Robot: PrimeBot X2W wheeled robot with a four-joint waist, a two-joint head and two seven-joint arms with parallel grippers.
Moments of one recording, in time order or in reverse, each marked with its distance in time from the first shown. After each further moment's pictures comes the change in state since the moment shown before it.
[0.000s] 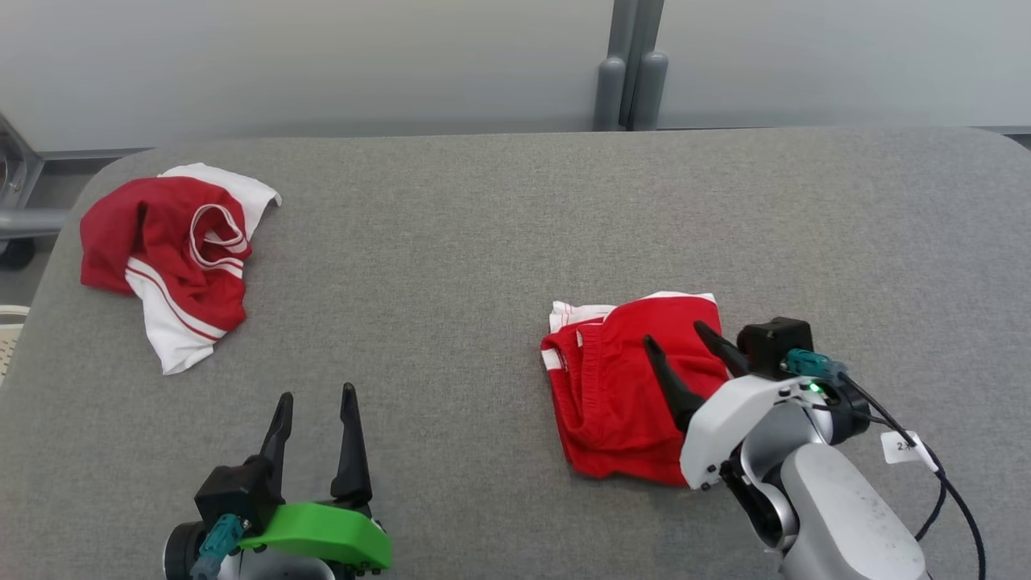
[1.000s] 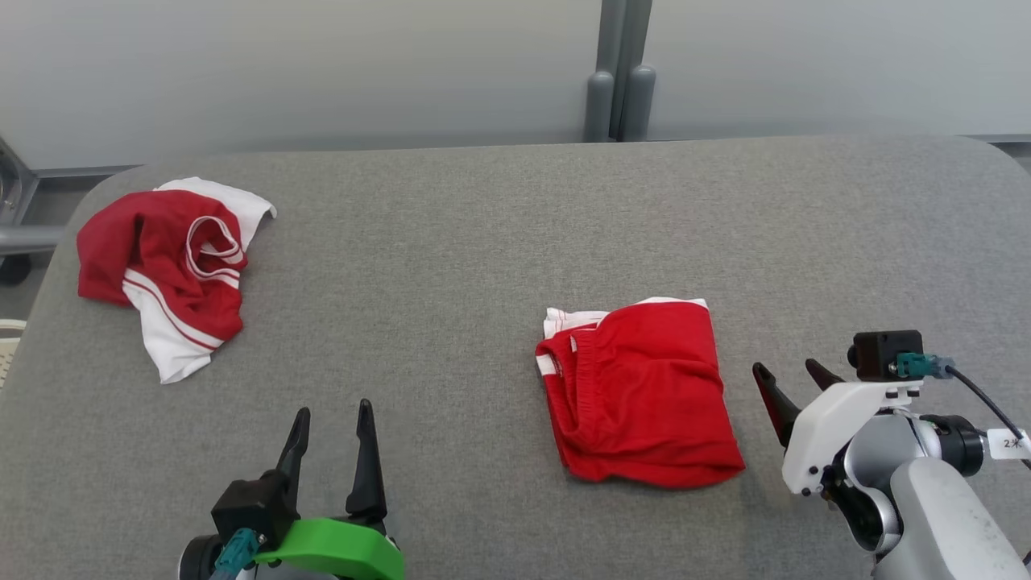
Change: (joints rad) left arm 0.033 -0.009 -0.027 -0.014 0.001 0.000 0.002; right arm 0.116 -0.088 -0.207 -0.103 0.035 0.000 0.217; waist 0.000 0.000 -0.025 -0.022
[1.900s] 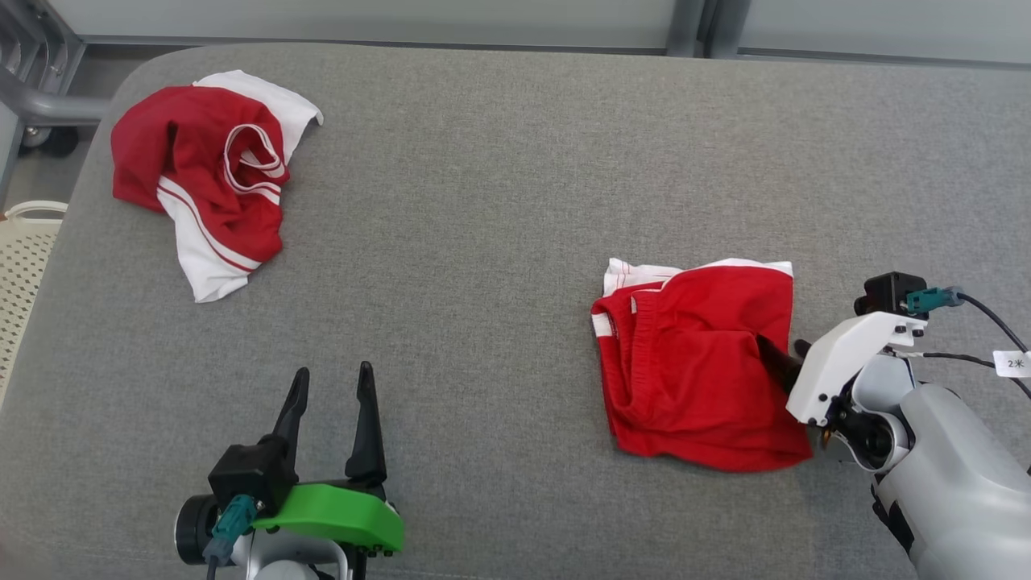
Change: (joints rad) left arm -0.066 0.010 -0.010 -0.005 0.008 0.000 0.002; right arm -0.300 -0.104 0.165 0.424 0.418 0.000 0.058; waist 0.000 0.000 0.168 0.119
